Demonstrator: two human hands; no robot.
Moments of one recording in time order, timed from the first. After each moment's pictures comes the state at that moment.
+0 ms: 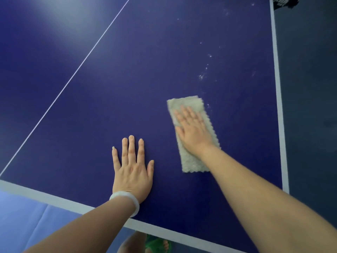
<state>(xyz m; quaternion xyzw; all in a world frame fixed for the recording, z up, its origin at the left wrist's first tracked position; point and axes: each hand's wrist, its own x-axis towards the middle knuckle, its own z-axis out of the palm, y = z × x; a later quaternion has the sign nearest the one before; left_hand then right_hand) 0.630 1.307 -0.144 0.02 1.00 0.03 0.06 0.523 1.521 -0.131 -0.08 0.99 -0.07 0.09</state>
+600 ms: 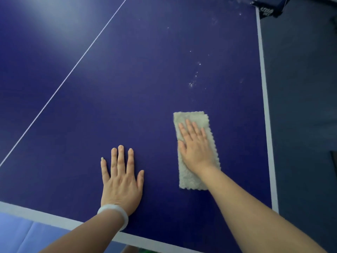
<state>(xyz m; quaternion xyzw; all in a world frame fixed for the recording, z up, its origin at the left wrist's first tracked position) 0.630 1.307 -0.147 0.03 1.00 0.04 0.03 0.552 1.548 -0.136 -0.04 0.99 -0.08 0.06</state>
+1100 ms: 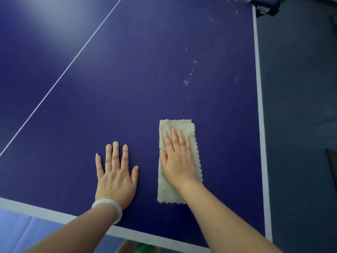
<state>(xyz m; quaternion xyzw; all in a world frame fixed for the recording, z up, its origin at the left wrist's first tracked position) 0.631 1.307 -0.147 0.02 1.00 0.02 0.05 0.597 1.499 -0.129 -0.02 0.99 -0.09 0.07</state>
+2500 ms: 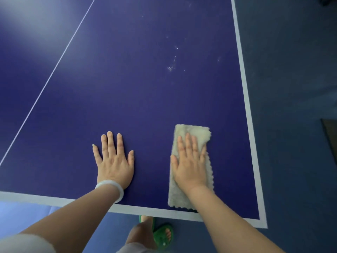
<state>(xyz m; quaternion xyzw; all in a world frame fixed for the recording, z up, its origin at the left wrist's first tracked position) 0.631 1.311 -0.139 0.01 1.00 0.02 0.07 0.685 1.528 -0.130 0.10 0.99 -0.07 0.08</state>
